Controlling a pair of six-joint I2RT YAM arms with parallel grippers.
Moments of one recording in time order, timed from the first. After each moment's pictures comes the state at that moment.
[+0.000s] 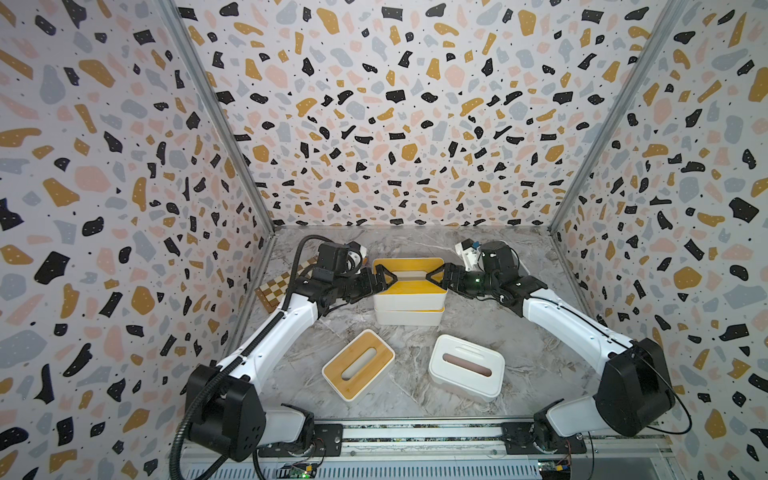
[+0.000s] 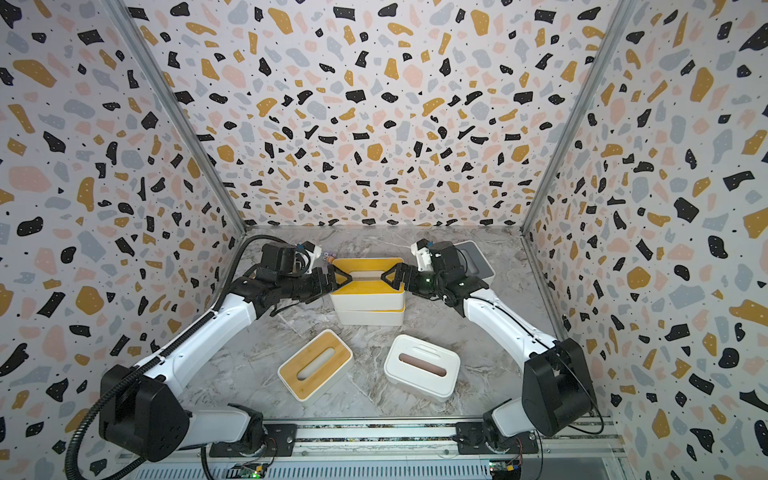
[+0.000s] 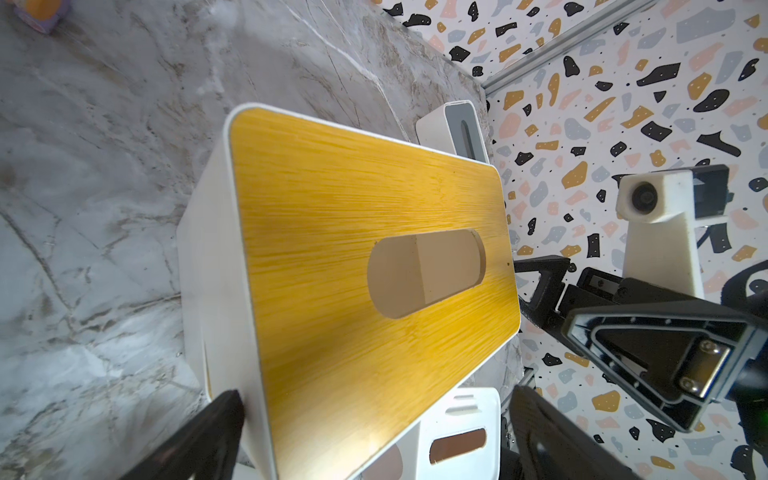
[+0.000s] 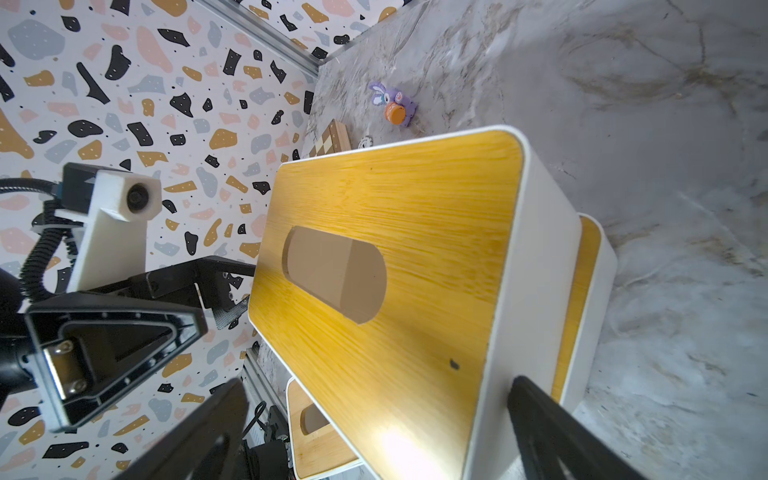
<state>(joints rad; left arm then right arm) -0.34 1.34 1.08 -0.46 0.51 -0.63 0.48 1.44 1.10 -0.26 -0.53 0.66</state>
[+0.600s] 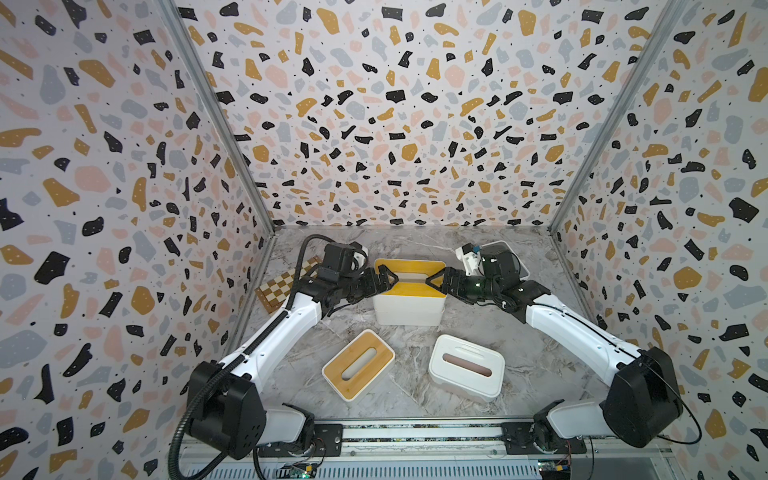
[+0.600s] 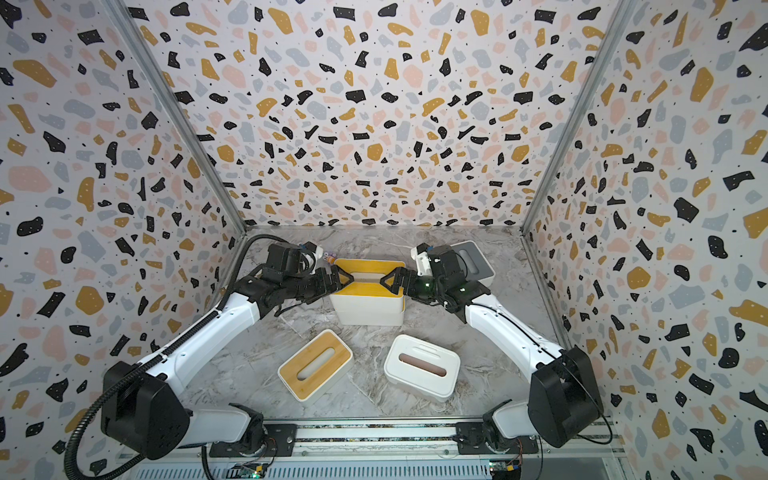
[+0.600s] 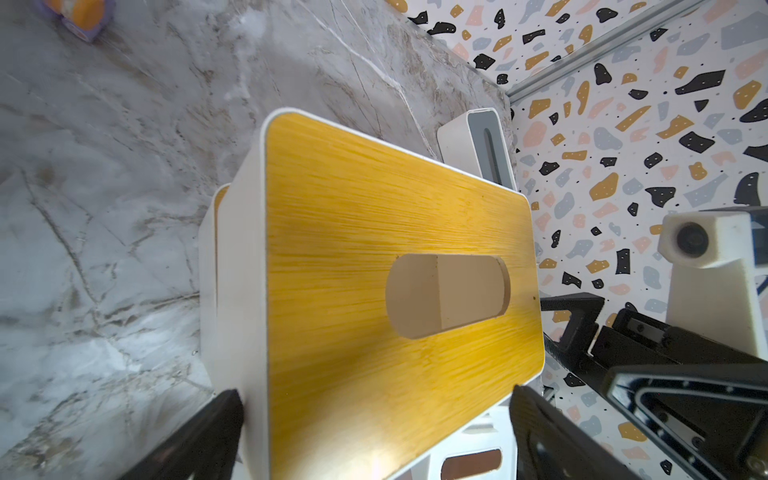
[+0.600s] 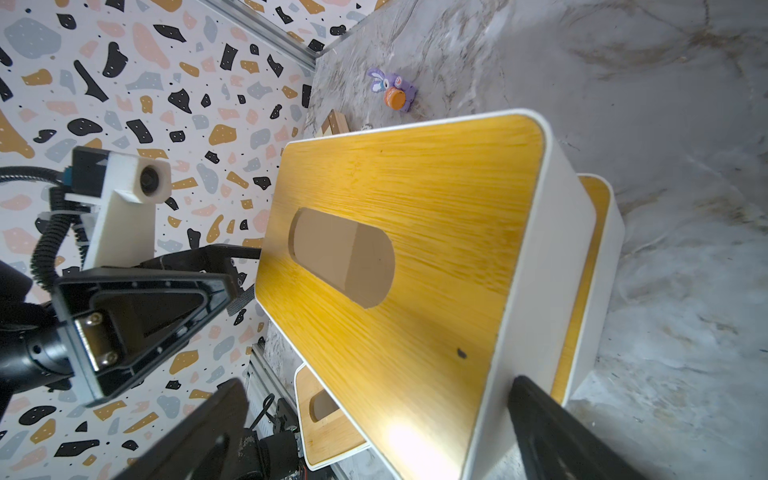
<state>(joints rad) -0.38 1.36 1.11 -0.48 0.41 -0.64 0.52 1.39 1.06 -0.27 -0.50 0.72</state>
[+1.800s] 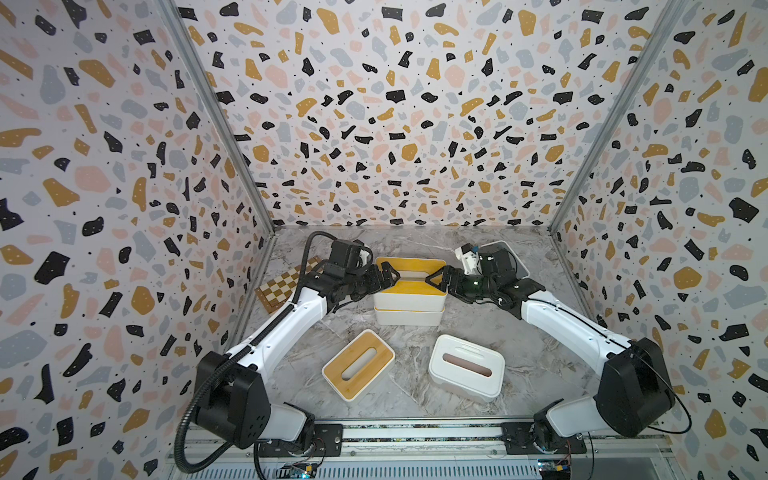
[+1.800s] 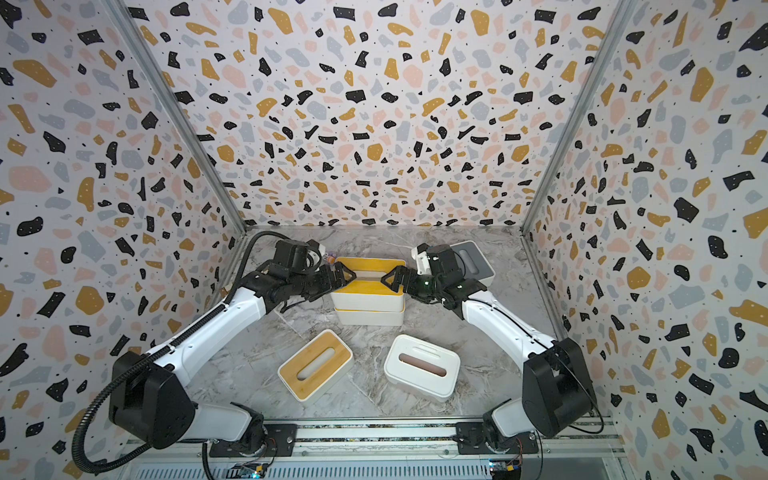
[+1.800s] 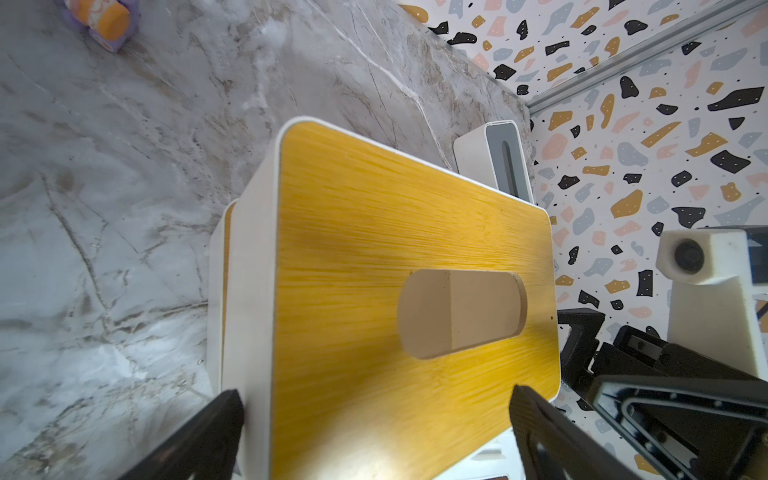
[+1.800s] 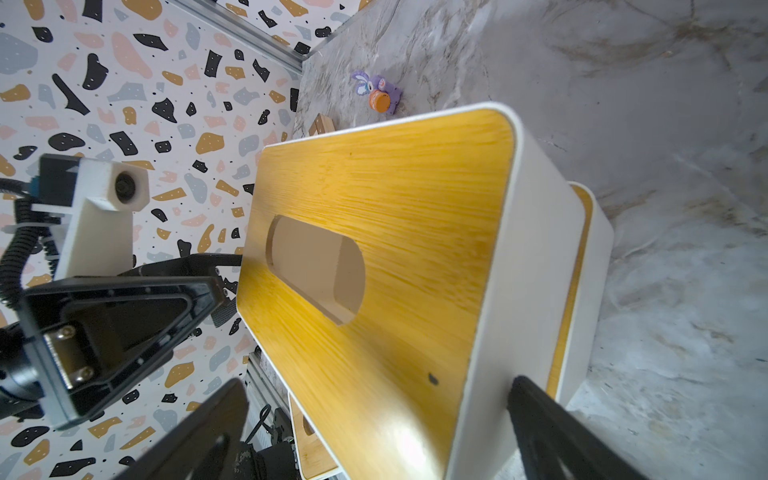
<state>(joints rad) -0.40 1.41 1.15 -0.49 0.35 -0.67 0.50 1.44 1.07 -0.25 -0.50 0.72</state>
